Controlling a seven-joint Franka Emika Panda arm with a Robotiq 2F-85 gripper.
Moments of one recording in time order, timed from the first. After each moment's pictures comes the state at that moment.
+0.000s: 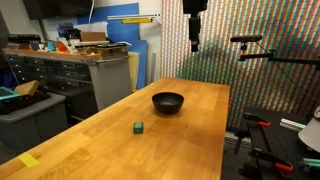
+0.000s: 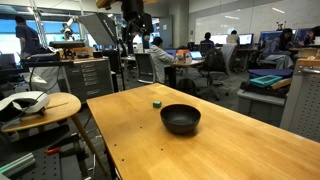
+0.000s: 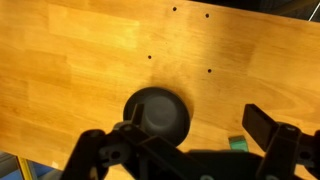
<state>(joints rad) 0.04 -0.21 0.12 -2.23 -0.21 1.92 0.07</state>
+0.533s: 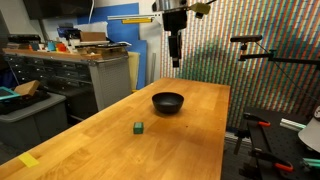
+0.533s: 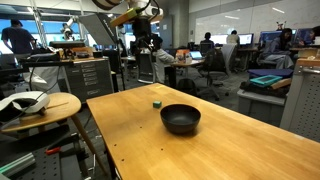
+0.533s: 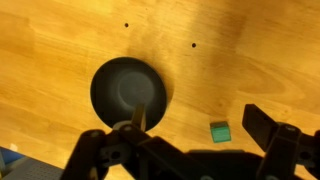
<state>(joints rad) 0.09 0.00 0.13 -2.14 -0.20 2.05 0.07</state>
